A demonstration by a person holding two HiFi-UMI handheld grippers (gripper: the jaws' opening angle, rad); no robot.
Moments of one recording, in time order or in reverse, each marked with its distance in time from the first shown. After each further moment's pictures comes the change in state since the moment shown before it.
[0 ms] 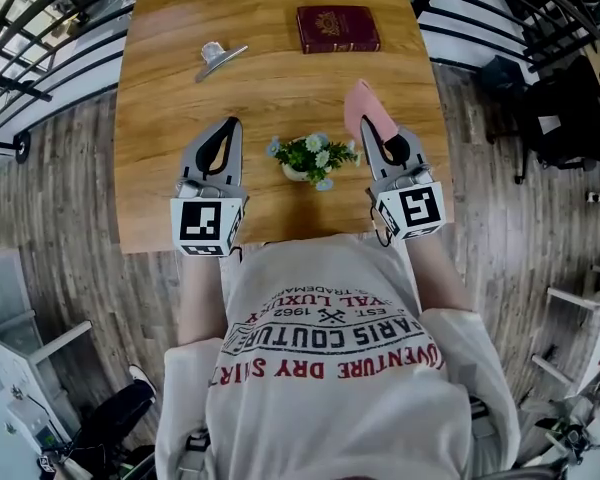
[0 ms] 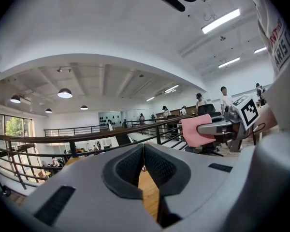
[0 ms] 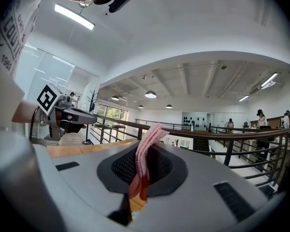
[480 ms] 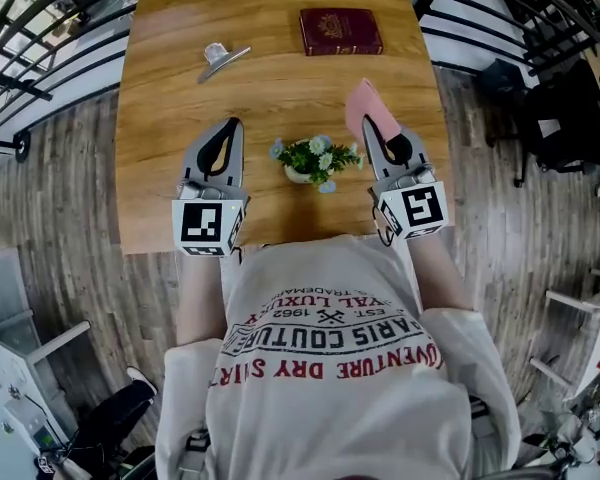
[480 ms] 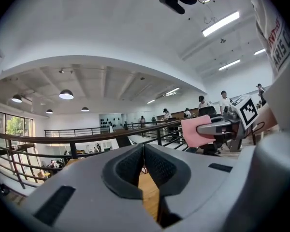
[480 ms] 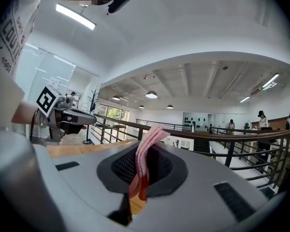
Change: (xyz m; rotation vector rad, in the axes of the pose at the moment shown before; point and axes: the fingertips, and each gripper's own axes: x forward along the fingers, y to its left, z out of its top) left arm -0.003 0.005 0.000 -0.008 -0.029 0.005; right arm 0.004 0.001 0.005 -0.010 -0.003 0.006
